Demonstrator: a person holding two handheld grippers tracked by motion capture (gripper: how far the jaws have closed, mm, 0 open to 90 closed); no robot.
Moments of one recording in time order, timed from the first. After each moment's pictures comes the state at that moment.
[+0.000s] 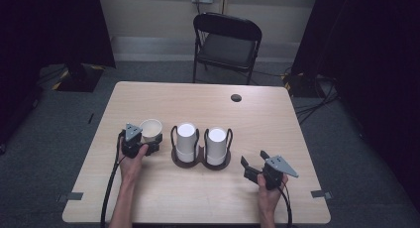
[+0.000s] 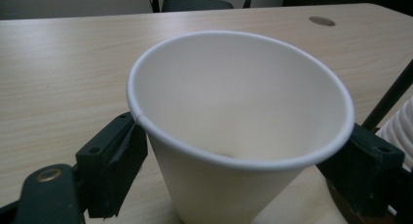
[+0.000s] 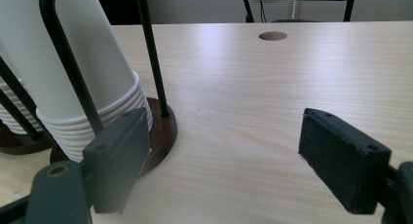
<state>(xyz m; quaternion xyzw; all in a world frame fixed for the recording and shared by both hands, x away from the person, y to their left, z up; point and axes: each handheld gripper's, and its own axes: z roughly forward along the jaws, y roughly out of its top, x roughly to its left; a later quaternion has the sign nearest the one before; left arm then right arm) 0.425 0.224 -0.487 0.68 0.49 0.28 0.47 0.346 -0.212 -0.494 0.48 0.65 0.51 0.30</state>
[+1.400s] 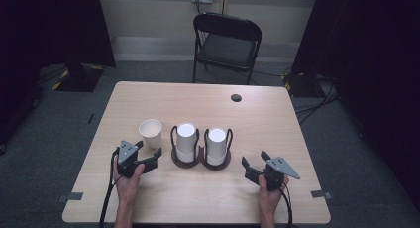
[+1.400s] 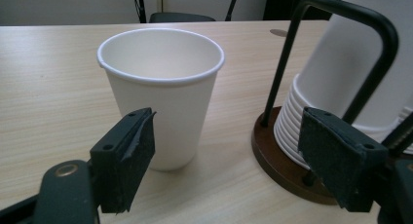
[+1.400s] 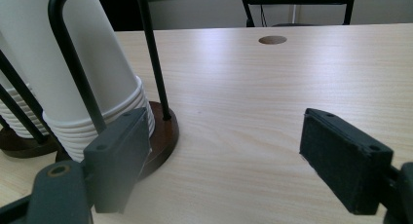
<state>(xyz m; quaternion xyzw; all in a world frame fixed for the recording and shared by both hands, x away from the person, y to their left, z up) 0.353 0.215 -0.473 0.67 0.47 0.28 0.50 0.342 -0.214 -0.495 0.48 0.64 0.52 0.30</state>
